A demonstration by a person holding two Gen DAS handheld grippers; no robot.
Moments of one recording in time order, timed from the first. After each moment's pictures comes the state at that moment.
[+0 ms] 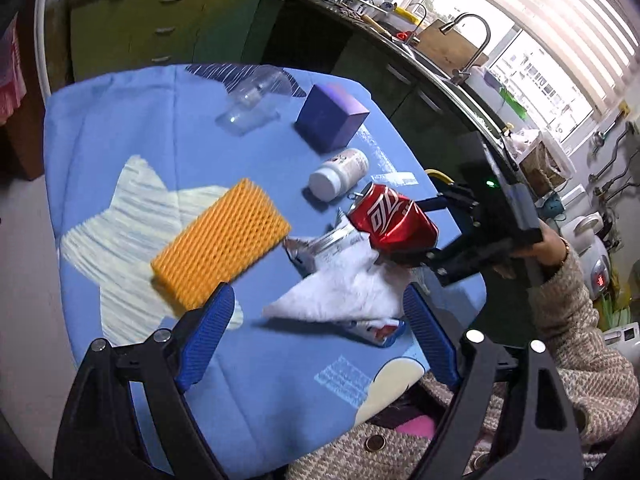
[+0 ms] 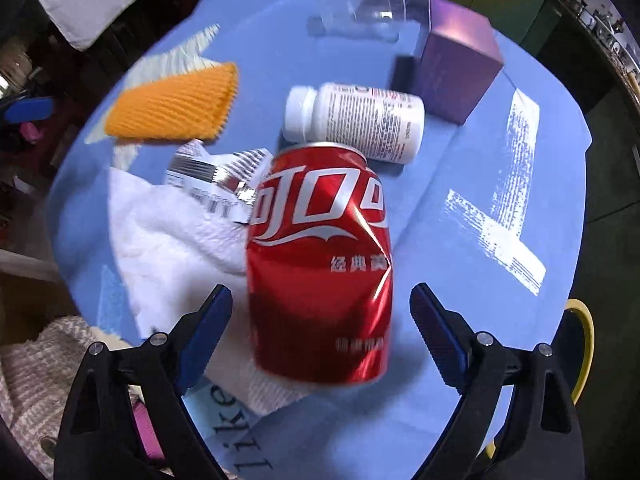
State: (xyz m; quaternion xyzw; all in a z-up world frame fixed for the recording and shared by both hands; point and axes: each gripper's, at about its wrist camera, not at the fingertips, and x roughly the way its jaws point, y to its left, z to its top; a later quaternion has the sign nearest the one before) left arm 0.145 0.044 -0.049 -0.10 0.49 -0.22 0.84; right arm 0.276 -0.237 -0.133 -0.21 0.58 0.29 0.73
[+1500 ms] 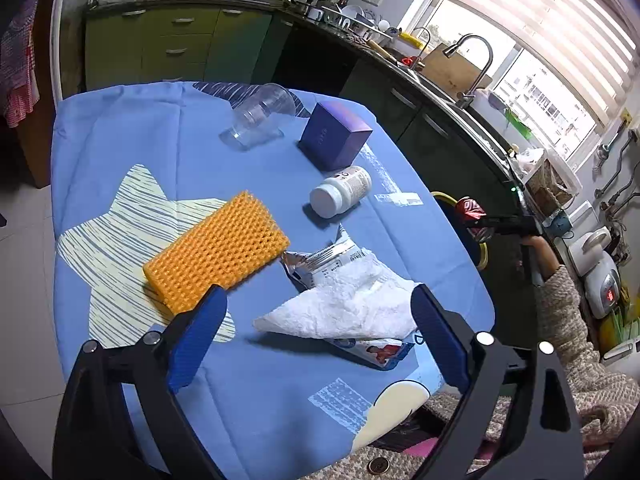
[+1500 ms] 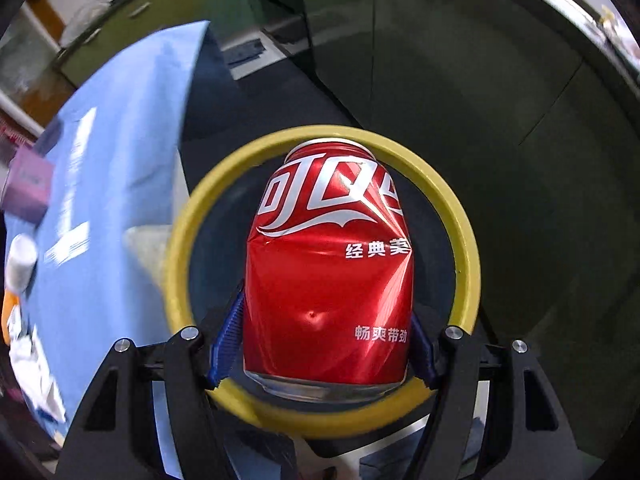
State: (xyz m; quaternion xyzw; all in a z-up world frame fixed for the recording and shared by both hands) left arm 0.135 0.031 -0.054 -0.11 0.45 -0.20 0.87; right arm 0.334 -0.593 -0.183 0.09 0.60 -0.02 0.80
